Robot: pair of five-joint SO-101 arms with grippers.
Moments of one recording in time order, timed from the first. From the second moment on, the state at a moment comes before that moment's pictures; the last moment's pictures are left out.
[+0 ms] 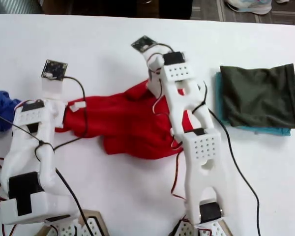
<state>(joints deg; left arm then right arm) -22.4 -3.8 37.3 38.6 -21.3 -16.6 49.9 -51.1 85.6 28.5</state>
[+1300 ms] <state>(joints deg) -22.4 -3.8 37.3 38.6 -21.3 -16.2 57.0 -53.1 88.6 28.9</state>
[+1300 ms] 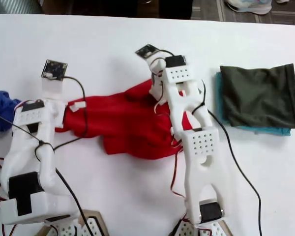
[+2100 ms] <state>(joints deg) -22.4 -3.8 37.3 38.6 -21.3 -16.1 57.9 -79.0 99.9 28.9</state>
